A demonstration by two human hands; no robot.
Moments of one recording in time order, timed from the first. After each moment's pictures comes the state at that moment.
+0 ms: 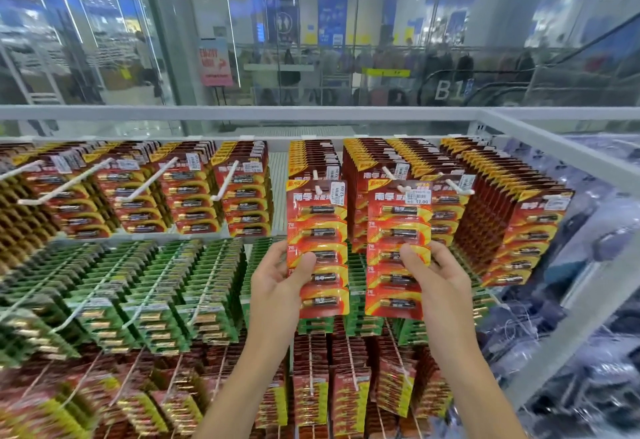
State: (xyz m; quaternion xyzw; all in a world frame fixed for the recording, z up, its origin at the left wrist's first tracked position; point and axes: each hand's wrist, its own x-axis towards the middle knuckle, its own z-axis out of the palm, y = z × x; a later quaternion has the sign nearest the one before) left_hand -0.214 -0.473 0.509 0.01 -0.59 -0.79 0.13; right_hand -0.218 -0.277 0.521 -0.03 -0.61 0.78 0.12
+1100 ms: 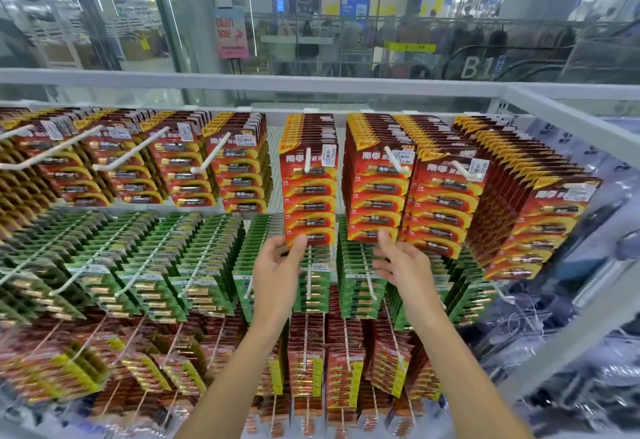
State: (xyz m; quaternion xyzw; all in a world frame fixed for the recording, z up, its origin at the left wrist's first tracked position) left_hand -0.255 -0.458 0.455 0.14 -0.68 -0.70 0.17; right_hand -0.288 -0.267 0.467 -0.10 -0.69 0.71 -0.02
